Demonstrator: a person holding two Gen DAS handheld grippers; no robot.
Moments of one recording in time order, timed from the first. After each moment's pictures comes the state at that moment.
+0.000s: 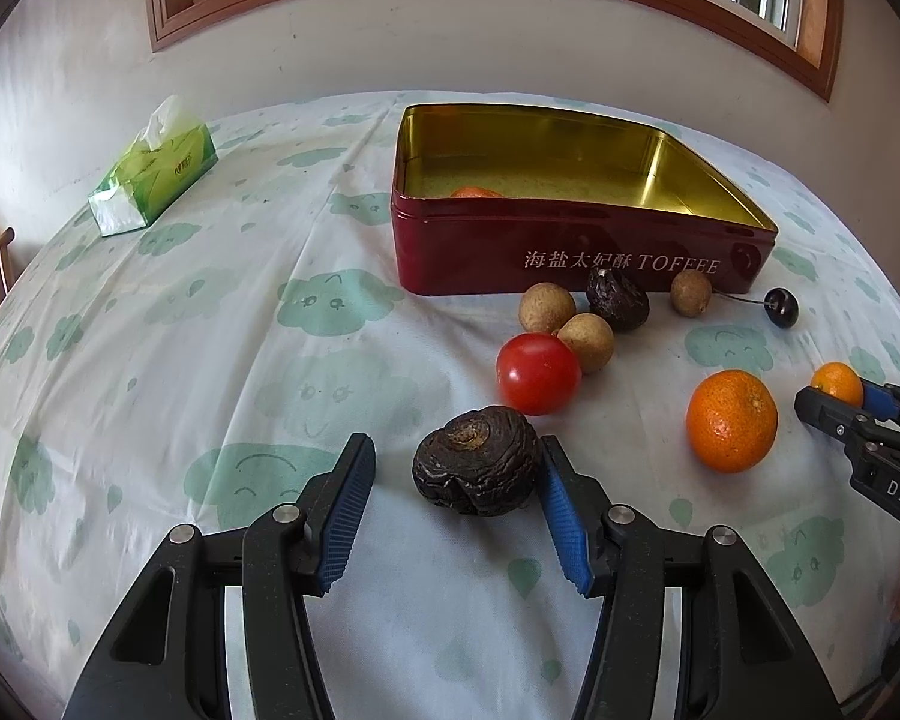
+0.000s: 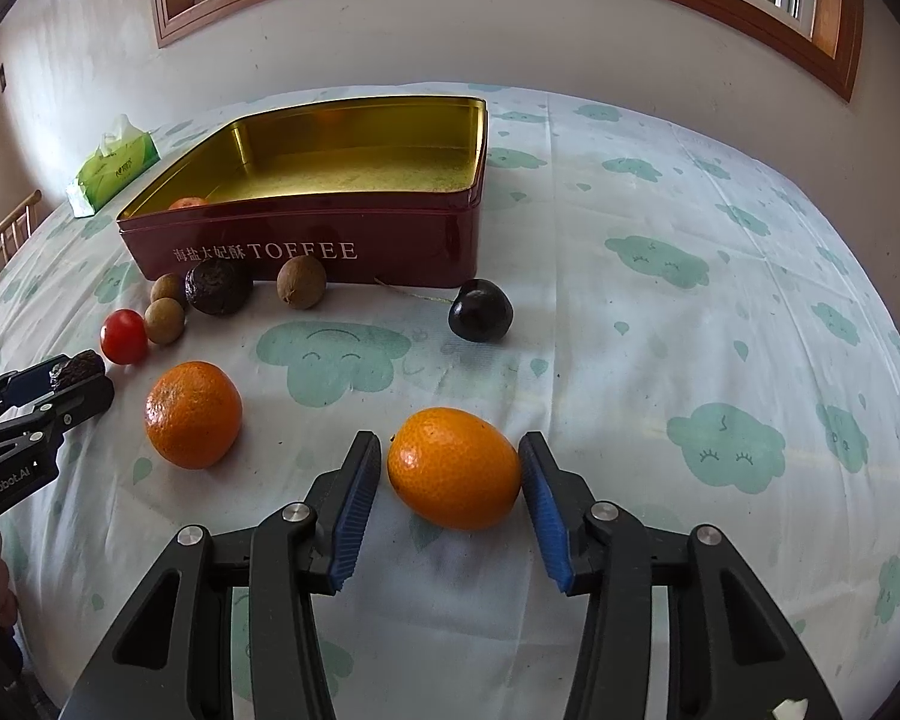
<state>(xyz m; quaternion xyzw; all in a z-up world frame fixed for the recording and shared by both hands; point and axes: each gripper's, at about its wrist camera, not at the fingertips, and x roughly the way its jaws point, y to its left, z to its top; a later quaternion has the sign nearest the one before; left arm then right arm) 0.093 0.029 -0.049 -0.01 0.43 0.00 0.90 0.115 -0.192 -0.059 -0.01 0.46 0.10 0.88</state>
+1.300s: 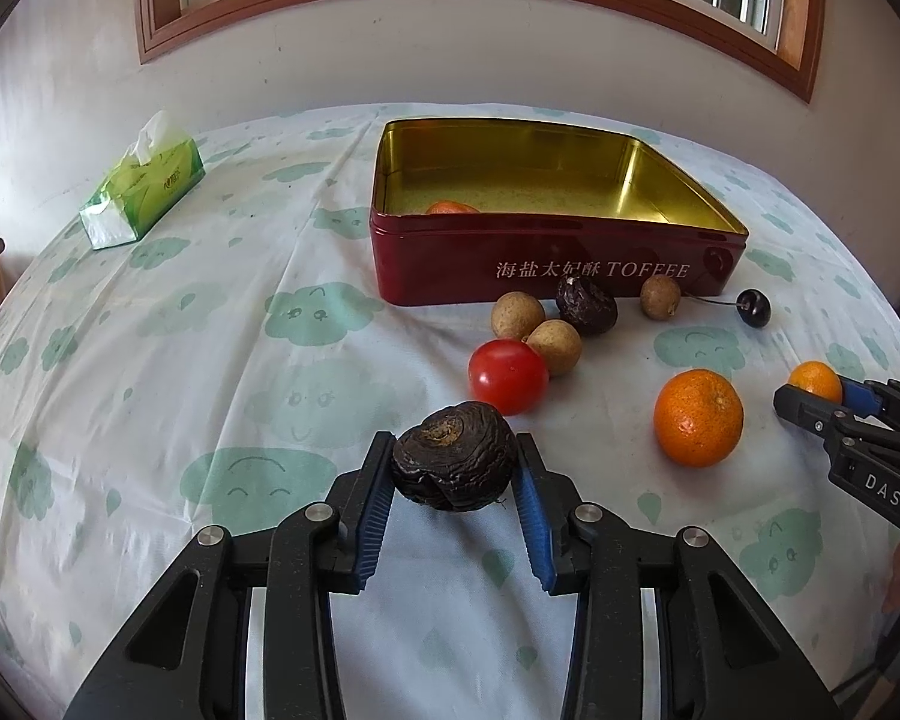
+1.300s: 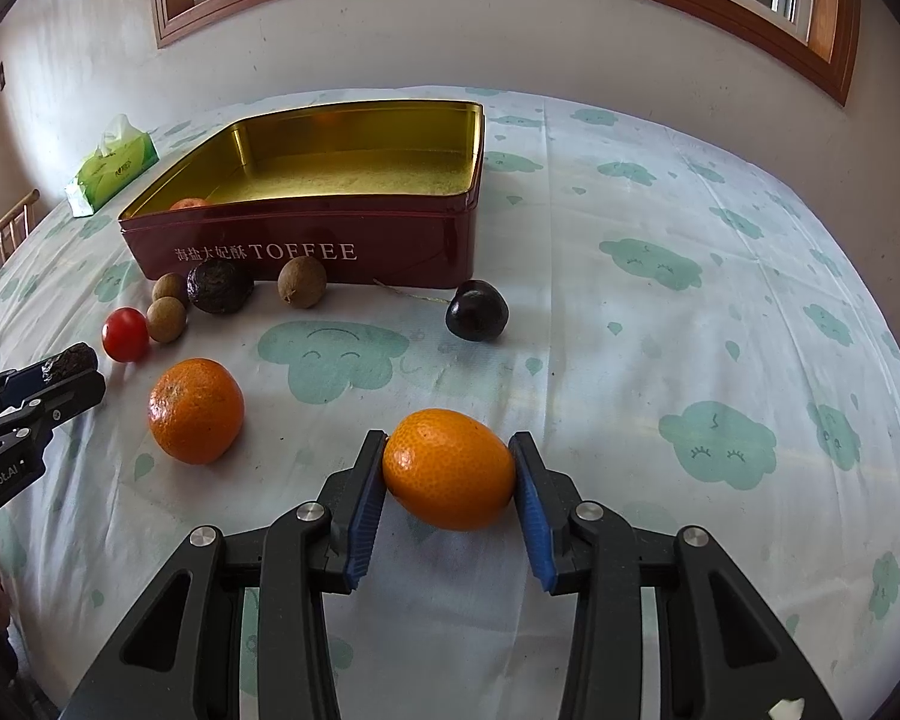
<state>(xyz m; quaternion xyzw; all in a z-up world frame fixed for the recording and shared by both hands) 0.086 0.022 -0.041 -0.01 0.42 -0.02 0.91 0.113 -0.194 -0.056 -0.01 0.46 0.10 0.88</state>
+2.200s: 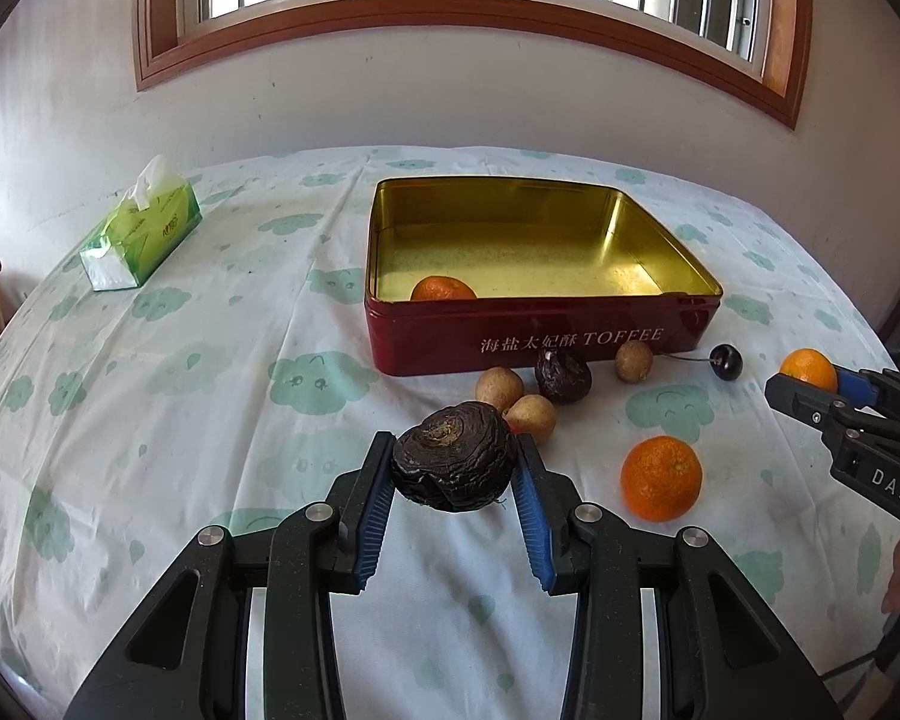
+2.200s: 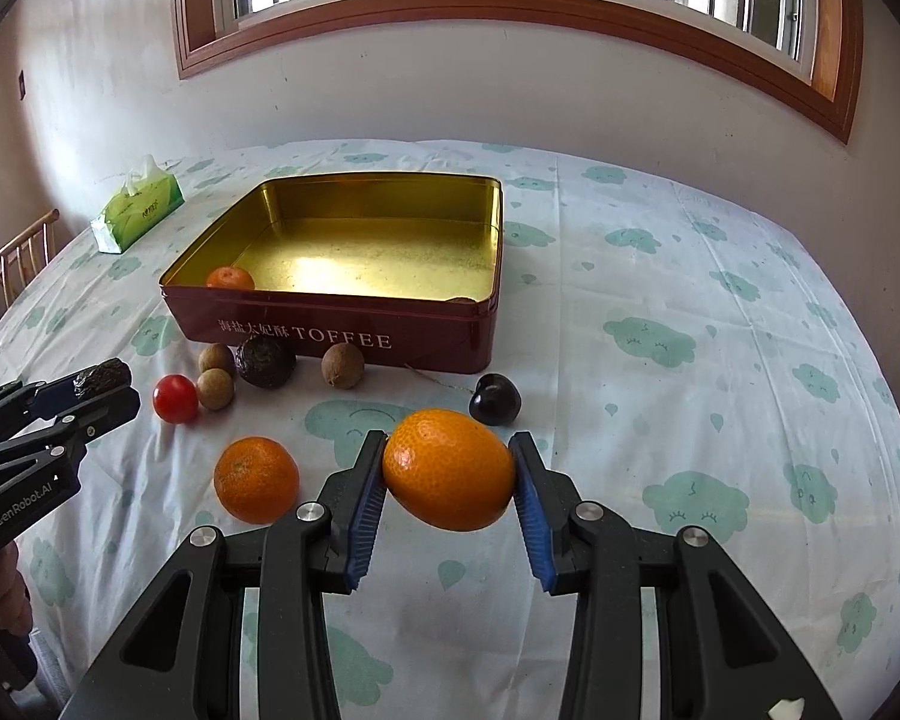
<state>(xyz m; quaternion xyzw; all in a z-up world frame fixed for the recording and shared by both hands) 0.092 0.022 -0.007 -0.01 0.39 -0.03 0.92 0.116 -0.186 -0.013 -0.02 0.41 0.12 0.90</state>
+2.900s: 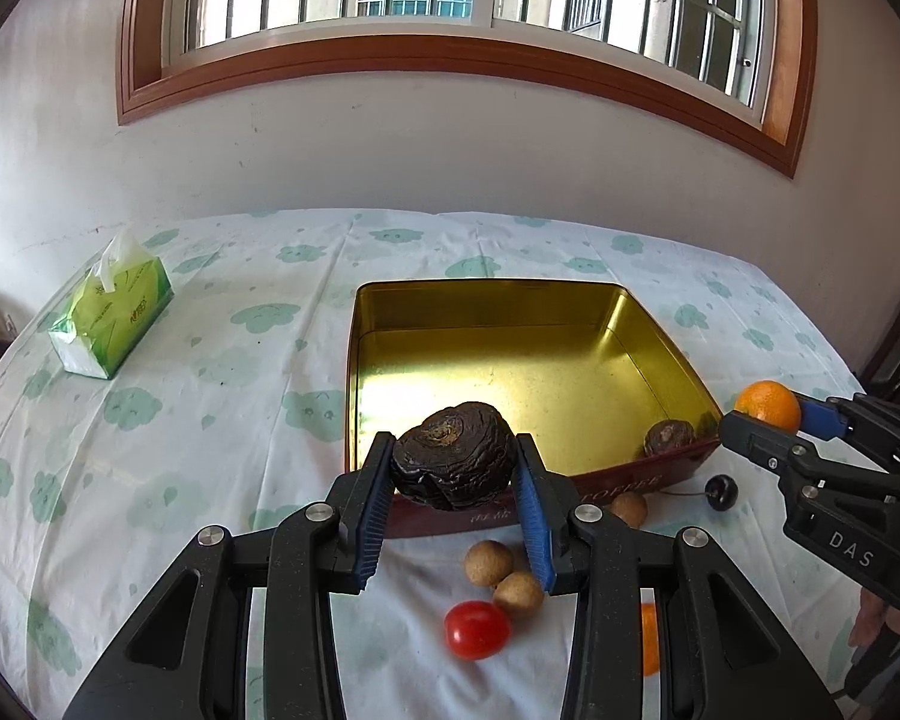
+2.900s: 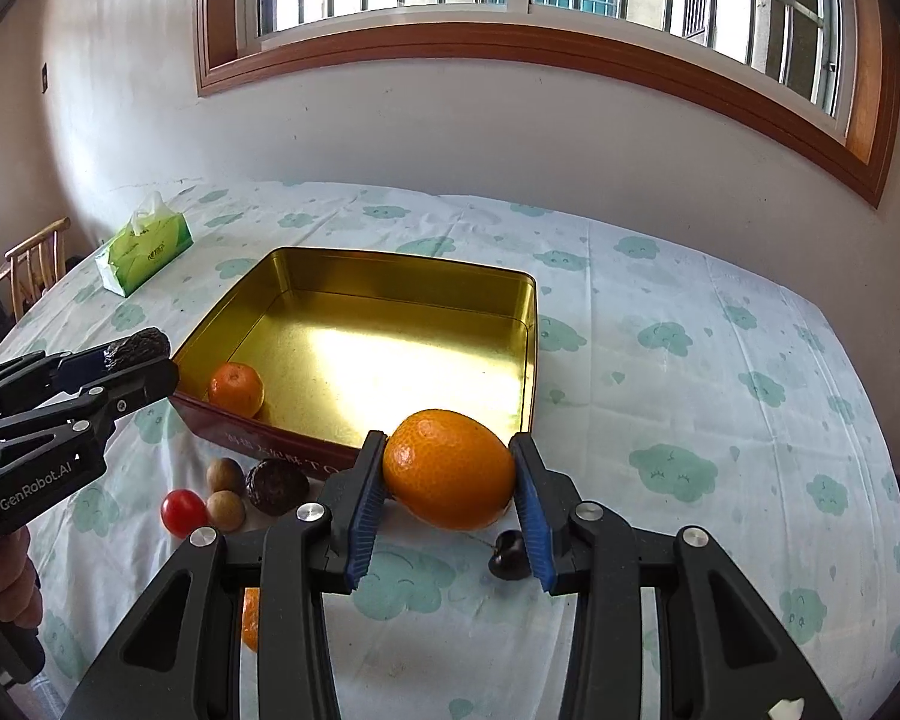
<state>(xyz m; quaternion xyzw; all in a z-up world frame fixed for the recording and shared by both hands) 0.160 0.025 0.026 -0.03 0.35 -0.05 0.93 0.176 -0.157 0.016 -0.04 0.38 0.14 0.91</state>
